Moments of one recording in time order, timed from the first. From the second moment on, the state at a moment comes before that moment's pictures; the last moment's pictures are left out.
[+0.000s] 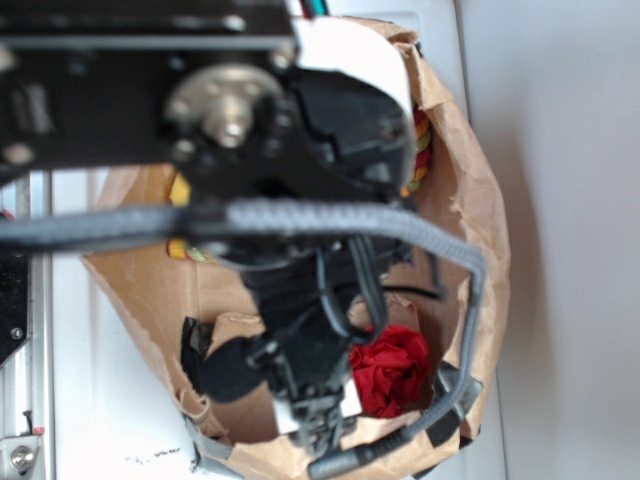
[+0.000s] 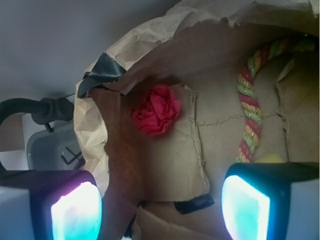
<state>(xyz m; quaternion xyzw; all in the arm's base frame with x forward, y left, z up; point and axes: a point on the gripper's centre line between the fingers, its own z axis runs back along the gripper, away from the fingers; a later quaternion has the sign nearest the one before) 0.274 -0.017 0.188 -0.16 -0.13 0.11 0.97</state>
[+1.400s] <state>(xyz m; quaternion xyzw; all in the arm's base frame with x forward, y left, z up) 0.287 0.008 0.149 -0.13 -0.13 0.12 0.97</state>
